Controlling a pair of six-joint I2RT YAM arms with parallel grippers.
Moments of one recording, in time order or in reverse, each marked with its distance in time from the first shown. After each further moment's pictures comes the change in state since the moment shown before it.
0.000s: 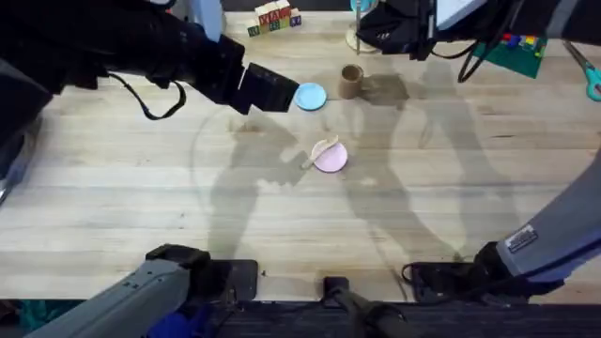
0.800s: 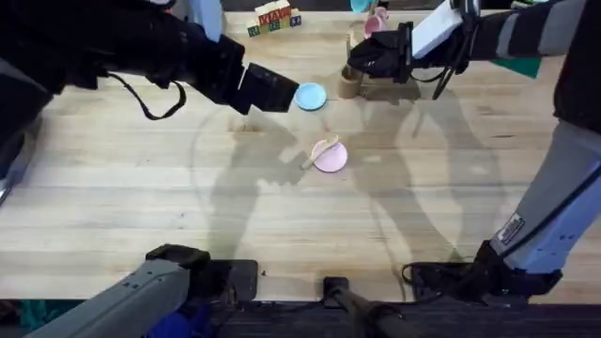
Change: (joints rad) left arm 0.000 0.000 0.000 0.000 0.000 0.000; right arm 0.000 0.226 0.000 0.157 0.000 0.032
